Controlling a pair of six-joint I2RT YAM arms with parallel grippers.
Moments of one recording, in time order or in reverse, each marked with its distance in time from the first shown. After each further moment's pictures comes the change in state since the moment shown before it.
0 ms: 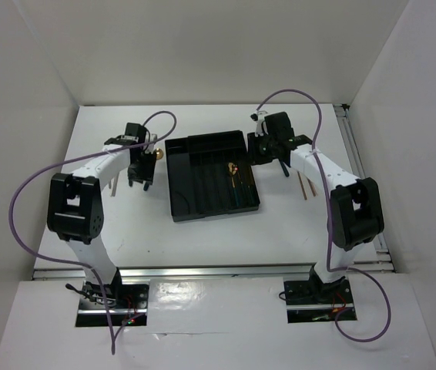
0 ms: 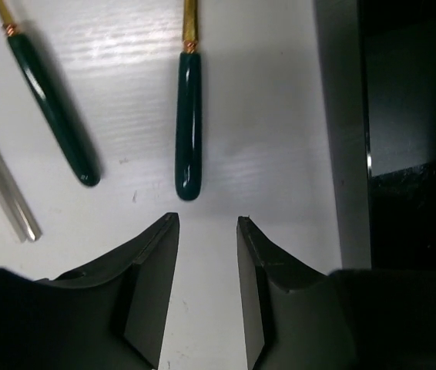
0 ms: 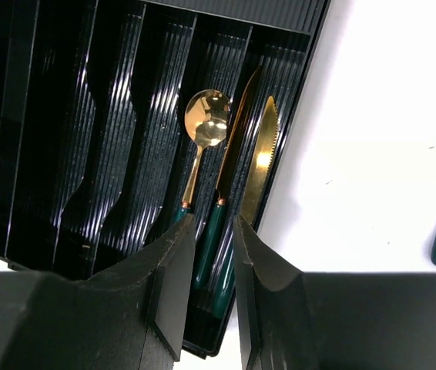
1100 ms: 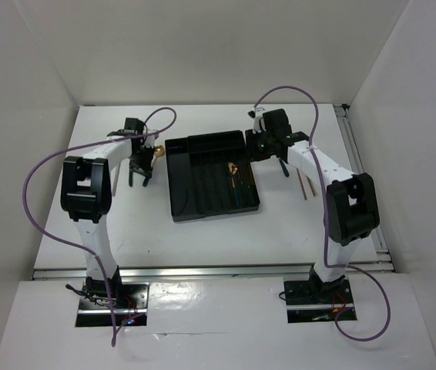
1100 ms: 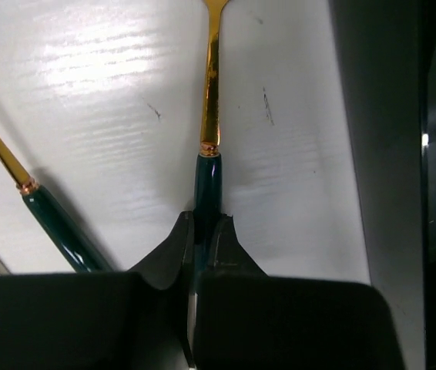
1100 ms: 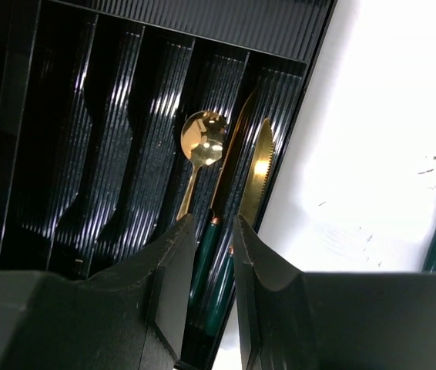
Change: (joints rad) left arm 0.066 0.261 0.180 0.061 0.086 0.122; right arm 0.000 0.045 0.049 0.009 0.000 -0.026
